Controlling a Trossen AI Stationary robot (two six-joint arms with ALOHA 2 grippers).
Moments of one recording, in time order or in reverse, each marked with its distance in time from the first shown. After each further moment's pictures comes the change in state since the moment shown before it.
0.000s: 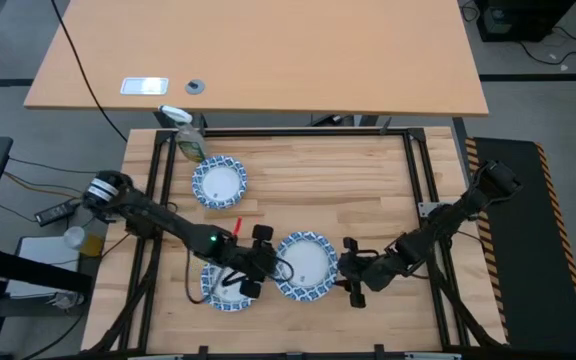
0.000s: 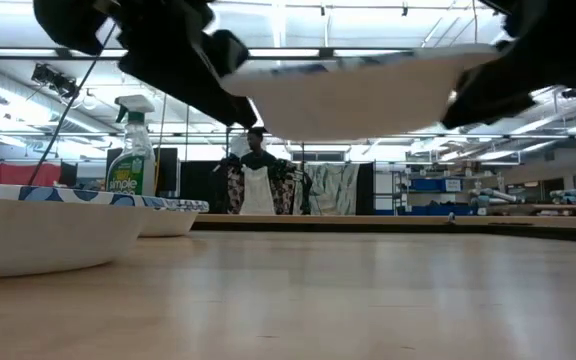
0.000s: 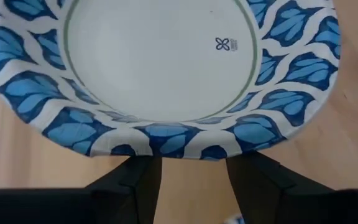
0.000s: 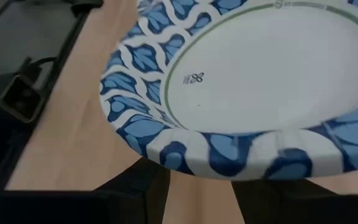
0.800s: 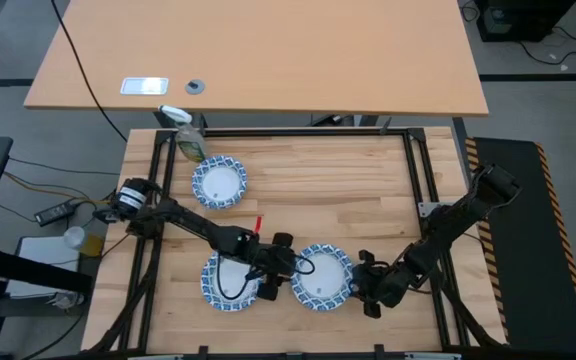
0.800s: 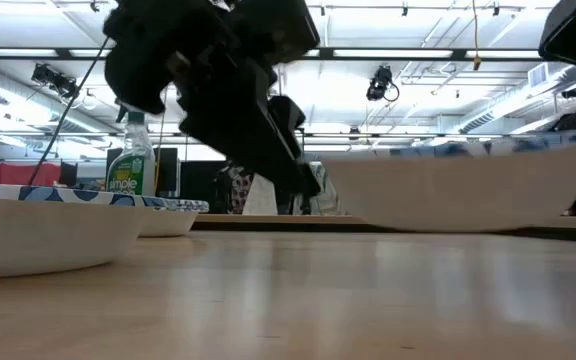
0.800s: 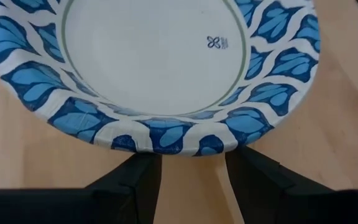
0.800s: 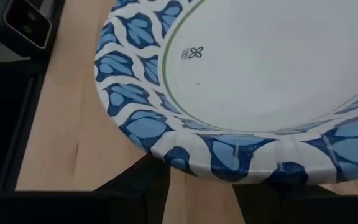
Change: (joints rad) left arm 0.089 0.229 0.055 0.219 0.263 0.002; right arm 0.153 0.035 -0.095 -0.048 -0.022 0.323
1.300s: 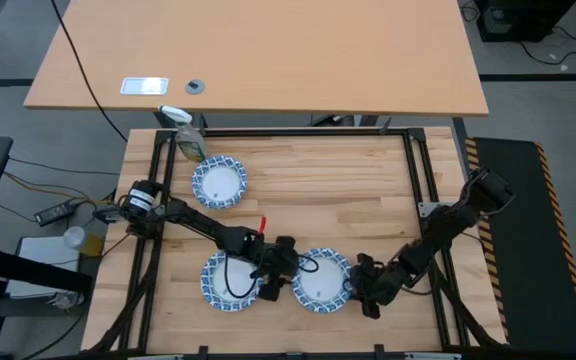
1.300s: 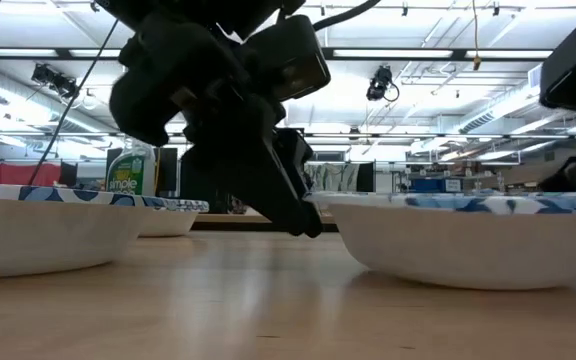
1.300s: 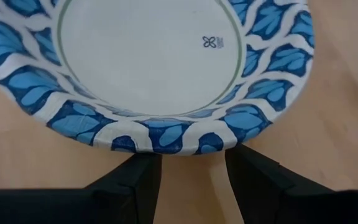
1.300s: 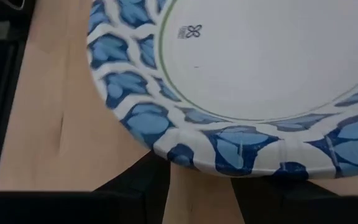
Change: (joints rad) left arm 0.023 0.072 0.007 0.033 0.101 -0.023; right arm -0.027 0.081 -0.035 0.083 -0.118 0.031
